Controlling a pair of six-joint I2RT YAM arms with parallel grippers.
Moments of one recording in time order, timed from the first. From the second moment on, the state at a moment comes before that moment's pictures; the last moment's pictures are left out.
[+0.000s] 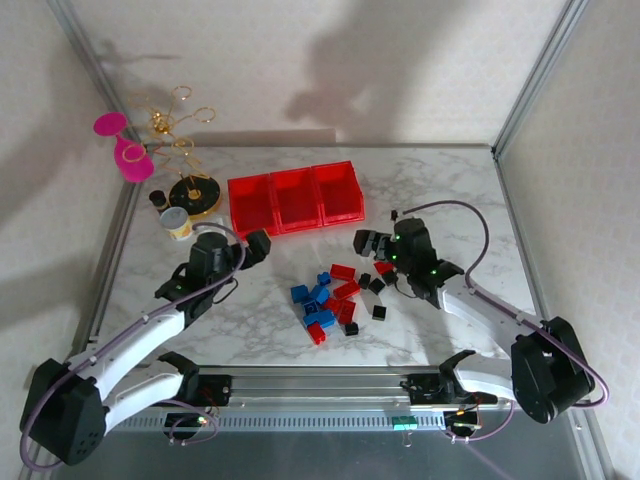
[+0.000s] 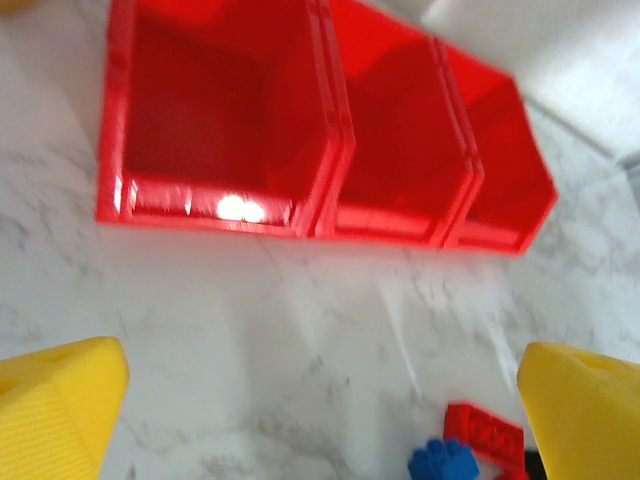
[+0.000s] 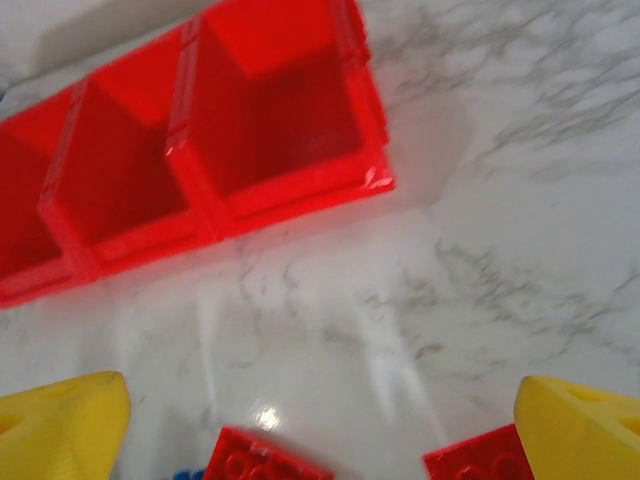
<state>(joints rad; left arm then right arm) -0.46 1.00 0.55 -0.08 -0.13 -0.74 0.56 1.21 0.64 -0.03 0.06 0.55</state>
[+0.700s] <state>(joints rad) -0.86 1.44 0.79 -0.38 -0.17 -0.83 0.81 1.10 0.61 -0.20 0.08 0.70</state>
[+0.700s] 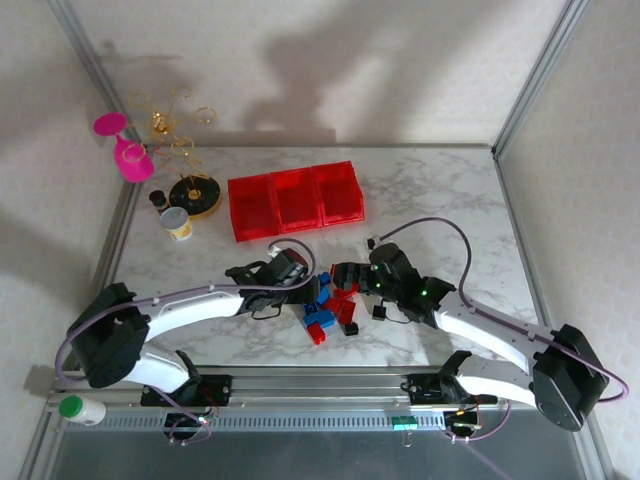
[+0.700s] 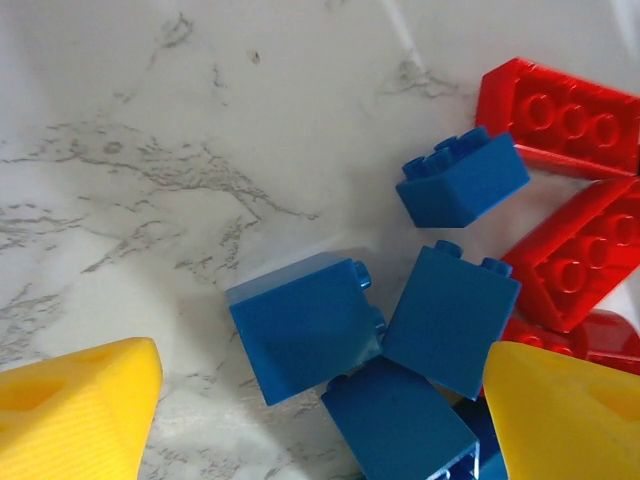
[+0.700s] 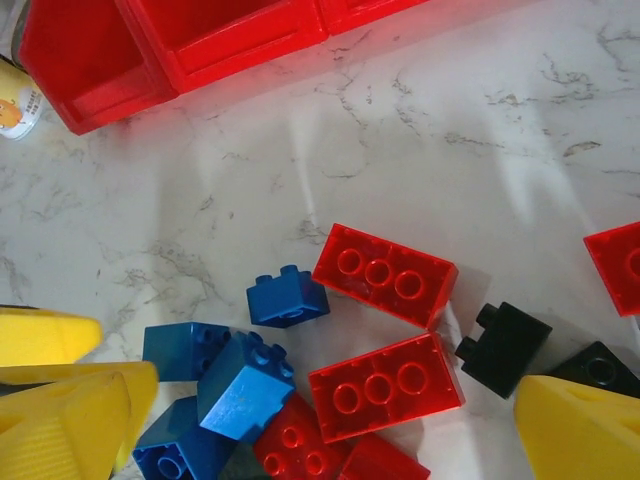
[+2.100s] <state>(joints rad) -0.87 1.62 0.88 -0.45 -0.28 -0.90 0.81 1.14 0.59 -0.18 0.08 0.72</state>
